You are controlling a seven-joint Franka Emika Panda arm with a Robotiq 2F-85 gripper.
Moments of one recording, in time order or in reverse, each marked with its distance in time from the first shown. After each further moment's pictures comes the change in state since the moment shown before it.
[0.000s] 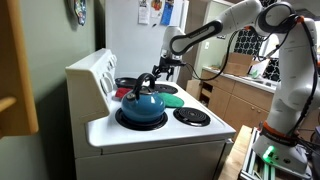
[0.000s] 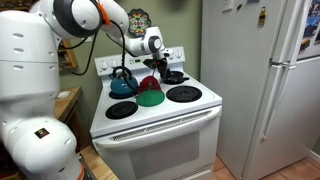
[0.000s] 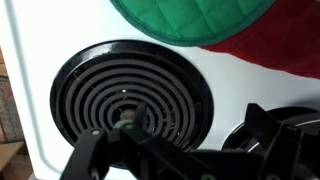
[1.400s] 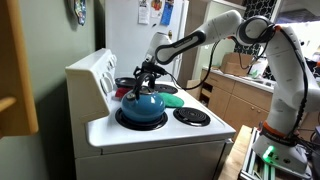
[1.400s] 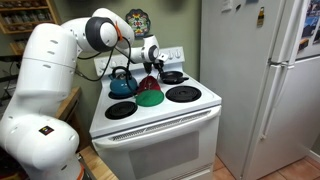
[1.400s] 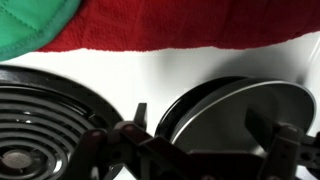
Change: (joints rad) arm 0.100 0.248 -0.013 0.225 0.048 0.221 0.314
